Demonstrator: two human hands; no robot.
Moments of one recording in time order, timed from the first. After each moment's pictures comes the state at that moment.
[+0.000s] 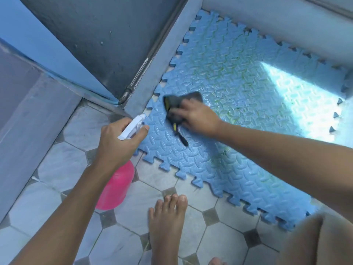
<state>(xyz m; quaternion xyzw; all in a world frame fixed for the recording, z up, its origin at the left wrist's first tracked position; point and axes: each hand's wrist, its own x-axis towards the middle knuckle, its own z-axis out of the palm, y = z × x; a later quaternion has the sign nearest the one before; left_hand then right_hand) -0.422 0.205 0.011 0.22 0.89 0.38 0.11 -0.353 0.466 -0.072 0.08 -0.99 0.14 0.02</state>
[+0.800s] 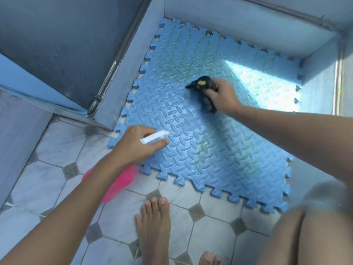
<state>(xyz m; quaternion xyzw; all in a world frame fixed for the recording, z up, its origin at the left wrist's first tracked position) -0.394 0.280 0.003 0.38 0.82 0.32 0.29 -0.294 0.571 -0.011 -0.33 -0.87 0.36 0.05</state>
